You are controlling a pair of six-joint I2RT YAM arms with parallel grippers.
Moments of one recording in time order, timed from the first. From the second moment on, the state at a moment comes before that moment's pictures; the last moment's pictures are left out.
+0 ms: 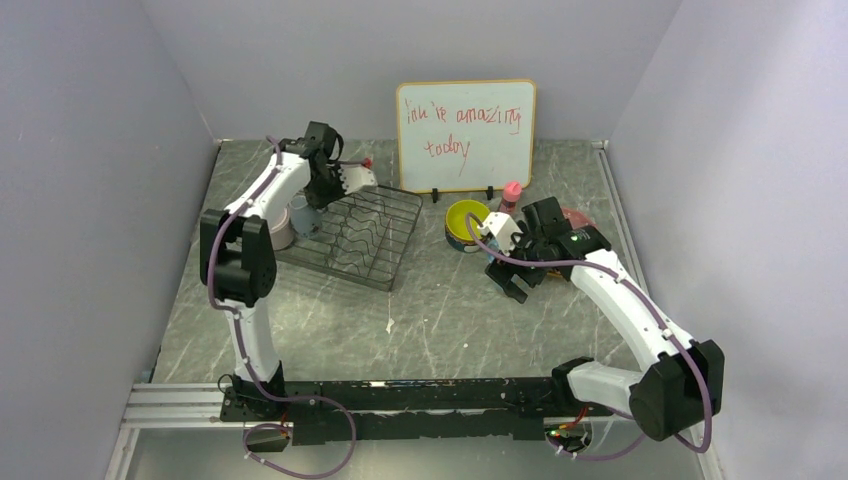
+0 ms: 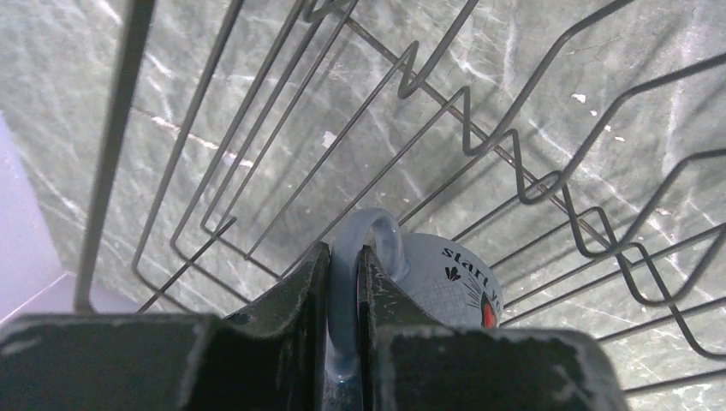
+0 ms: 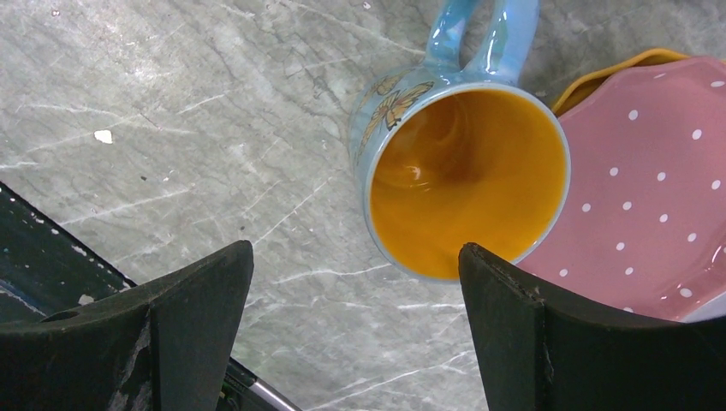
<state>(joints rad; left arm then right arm) -0.23 1.99 1.73 -0.93 0.04 1.03 0.35 1.17 0.97 -0.90 -0.17 -0.56</state>
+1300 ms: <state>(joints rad) -0.14 1.62 1.69 -0.71 0.41 0.35 0.35 1.25 1.34 -0.68 -0.48 -0.44</state>
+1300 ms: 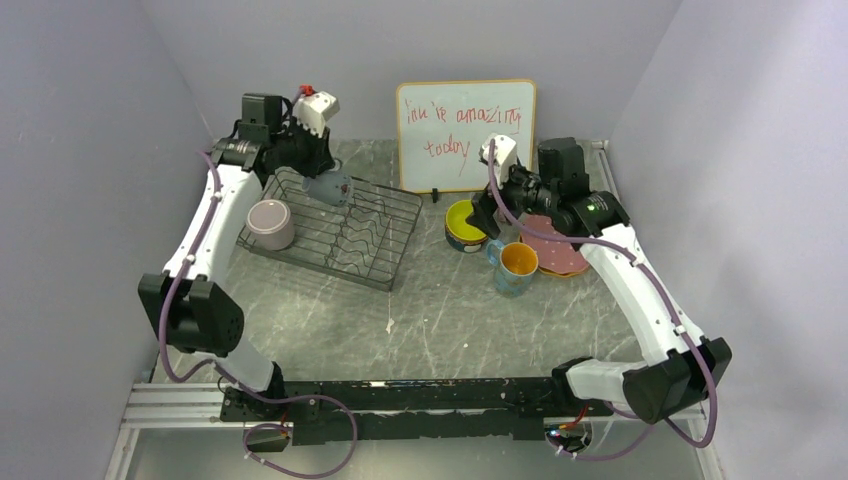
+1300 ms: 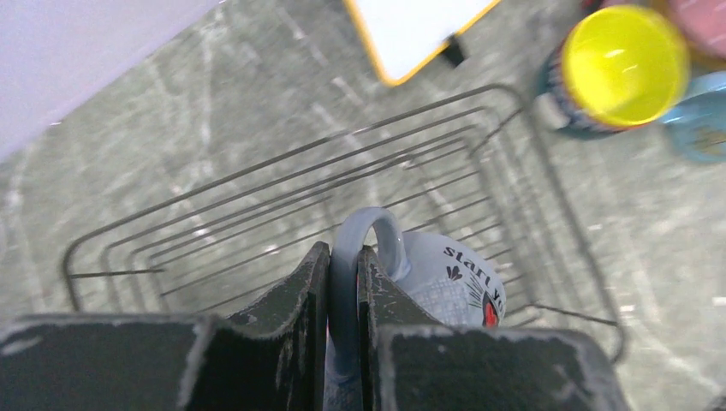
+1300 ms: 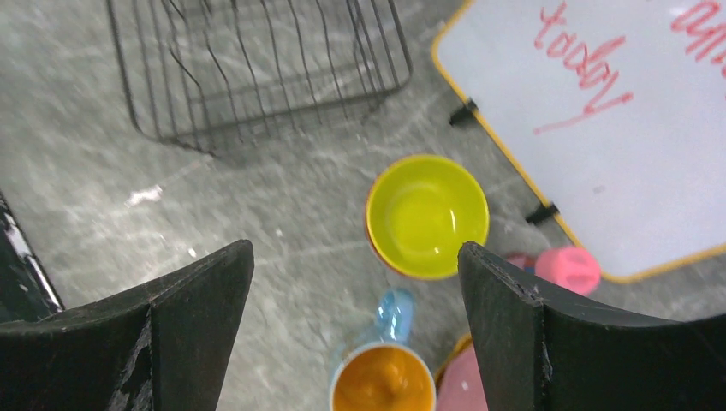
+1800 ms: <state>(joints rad) -0.14 1.55 1.49 -0.45 0.74 -0.26 0.35 1.36 1.35 -0.25 -0.82 0.05</state>
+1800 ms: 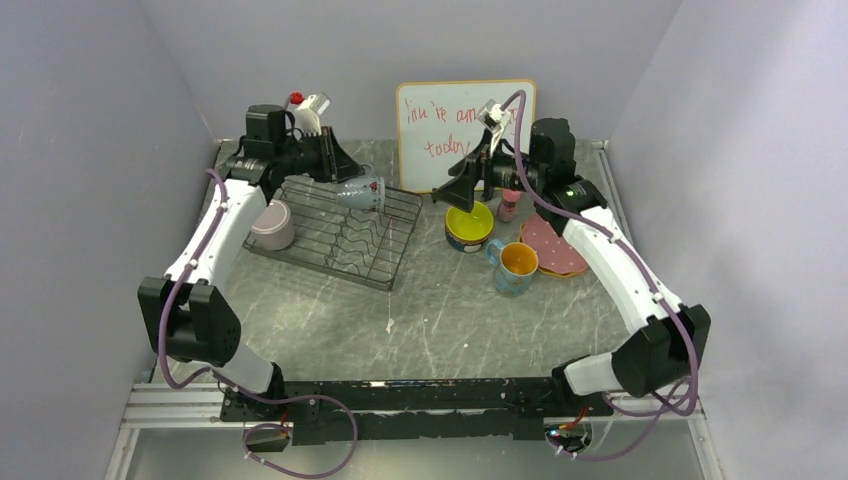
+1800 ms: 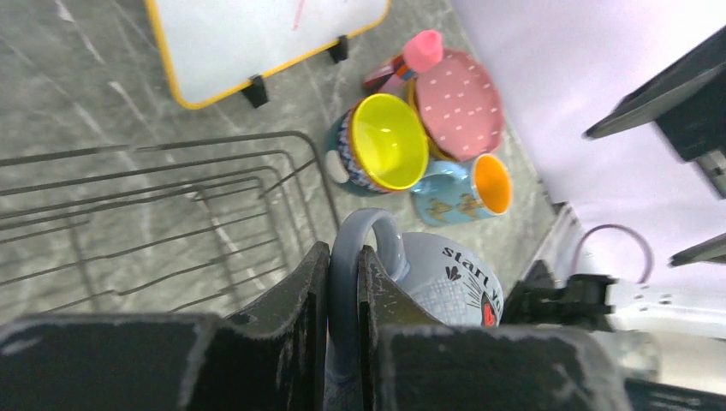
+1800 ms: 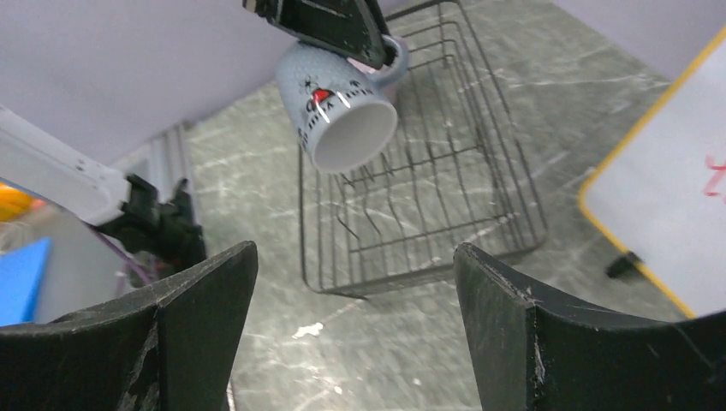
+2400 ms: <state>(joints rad) -0.22 1.54 1.35 -0.15 0.81 -0.71 0.37 1.48 1.22 0.22 -1.02 0.58</state>
